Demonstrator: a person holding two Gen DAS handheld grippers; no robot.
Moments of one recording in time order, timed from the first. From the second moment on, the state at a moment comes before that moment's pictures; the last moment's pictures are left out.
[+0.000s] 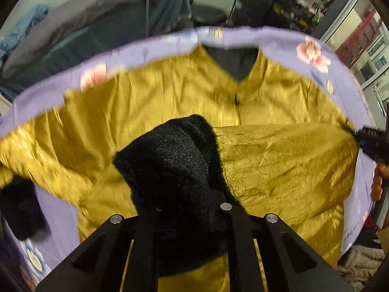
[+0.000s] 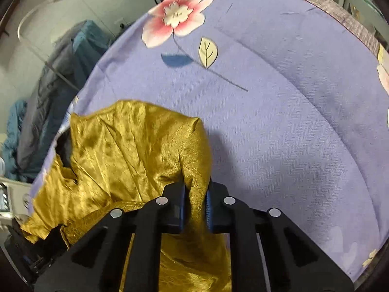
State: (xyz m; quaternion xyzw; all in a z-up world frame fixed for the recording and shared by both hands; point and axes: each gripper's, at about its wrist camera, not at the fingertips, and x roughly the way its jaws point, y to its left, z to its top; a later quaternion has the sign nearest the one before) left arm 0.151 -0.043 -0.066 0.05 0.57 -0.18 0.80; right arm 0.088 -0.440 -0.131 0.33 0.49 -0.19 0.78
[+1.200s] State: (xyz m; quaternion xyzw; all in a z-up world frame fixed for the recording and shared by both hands) left arm 0.159 -0.050 -0.148 0.10 0.64 -0.10 0.76; right arm 0.100 -0.256 -0.181 -0.04 0.62 -0.05 0.78
